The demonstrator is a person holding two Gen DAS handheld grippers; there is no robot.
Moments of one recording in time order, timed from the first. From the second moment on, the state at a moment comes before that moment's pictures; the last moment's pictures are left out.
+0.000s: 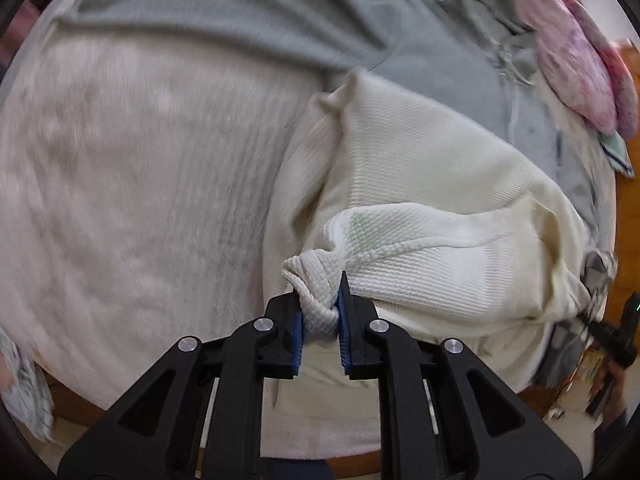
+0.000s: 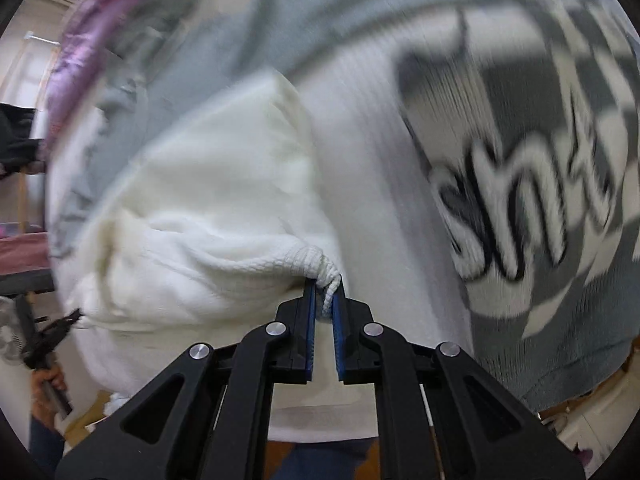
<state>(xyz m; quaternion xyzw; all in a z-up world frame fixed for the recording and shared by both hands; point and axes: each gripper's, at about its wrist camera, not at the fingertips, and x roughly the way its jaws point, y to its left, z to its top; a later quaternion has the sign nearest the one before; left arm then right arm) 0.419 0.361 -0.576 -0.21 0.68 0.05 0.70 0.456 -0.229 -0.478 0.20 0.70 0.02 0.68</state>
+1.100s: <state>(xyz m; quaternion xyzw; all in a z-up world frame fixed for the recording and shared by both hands) 0.499 0.247 -0.602 -0.18 0.73 0.02 0.66 0.533 -0.023 -0.484 0.04 0.73 0.20 0.66</state>
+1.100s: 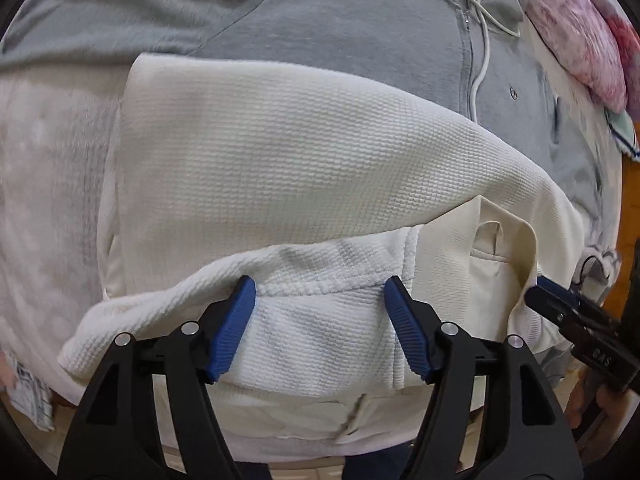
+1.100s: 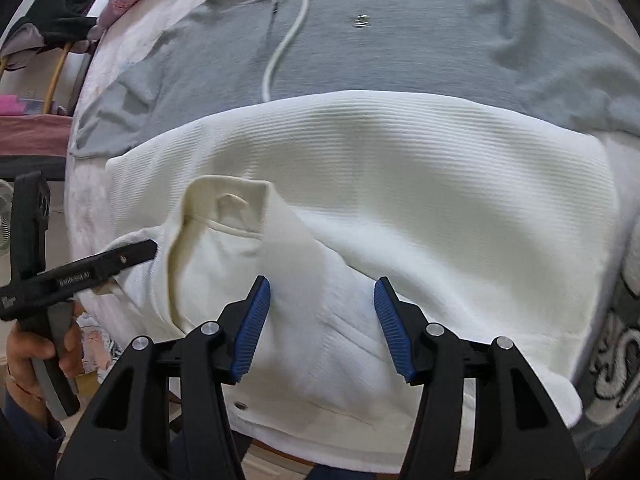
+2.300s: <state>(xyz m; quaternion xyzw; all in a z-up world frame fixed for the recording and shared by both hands) 0.312 0.166 -0.583 -0.14 0.70 0.00 0.70 0.349 -0.028 -0.485 0.02 0.73 0.19 0.65</state>
